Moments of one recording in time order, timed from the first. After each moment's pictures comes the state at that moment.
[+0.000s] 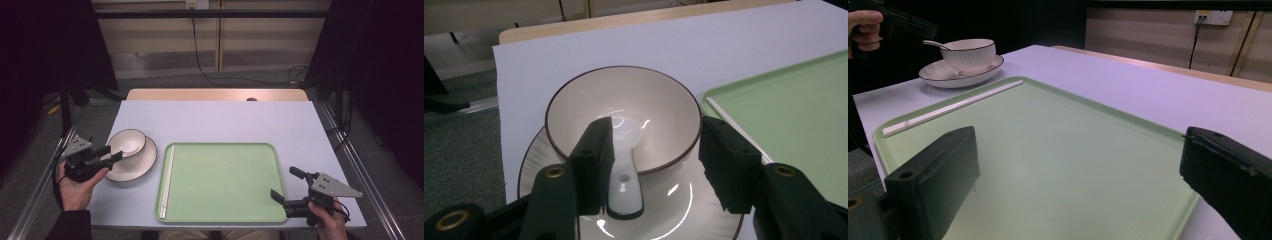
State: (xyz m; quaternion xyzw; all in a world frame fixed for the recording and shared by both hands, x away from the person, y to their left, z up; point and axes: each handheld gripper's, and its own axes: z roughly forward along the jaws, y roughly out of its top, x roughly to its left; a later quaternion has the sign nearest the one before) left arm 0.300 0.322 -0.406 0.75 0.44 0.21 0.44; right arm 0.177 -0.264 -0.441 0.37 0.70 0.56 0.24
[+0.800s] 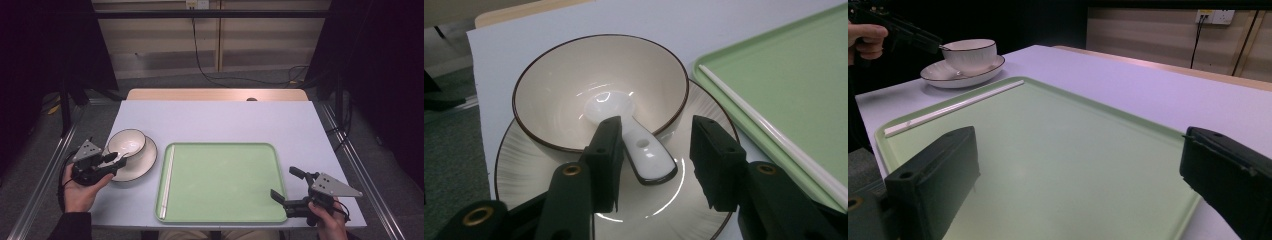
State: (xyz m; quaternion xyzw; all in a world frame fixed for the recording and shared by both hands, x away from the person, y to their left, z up) left arm 0.297 0.309 -0.418 0.79 0.42 0.21 0.40; right arm 0.178 -0.265 -0.440 0.37 0.70 0.56 0.24
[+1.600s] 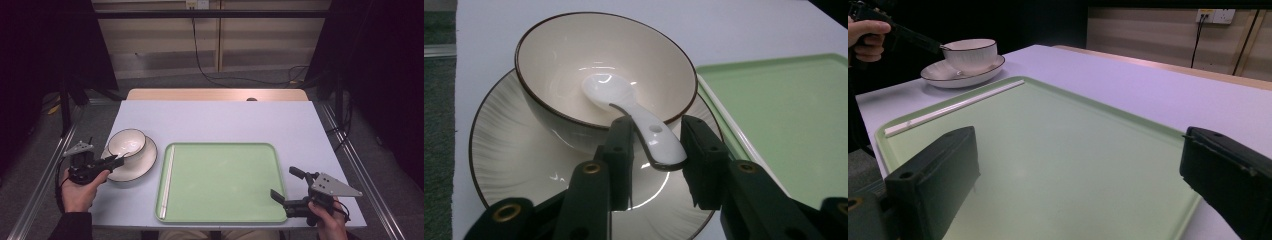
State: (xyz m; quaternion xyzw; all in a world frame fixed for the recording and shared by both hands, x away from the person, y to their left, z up) left arm 0.301 0.324 -0.423 0.73 0.50 0.13 0.44; right arm 0.178 -0.265 -0.441 0.37 0.70 0.56 0.23
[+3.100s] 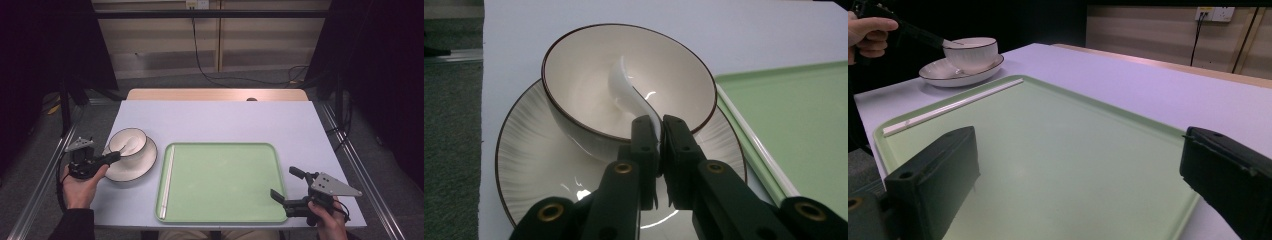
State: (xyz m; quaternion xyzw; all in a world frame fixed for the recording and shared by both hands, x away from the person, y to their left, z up) left arm 0.309 0.321 -0.419 0.73 0.51 0.15 0.43; right arm 0.179 -0.265 -0.441 0.37 0.70 0.56 0.23
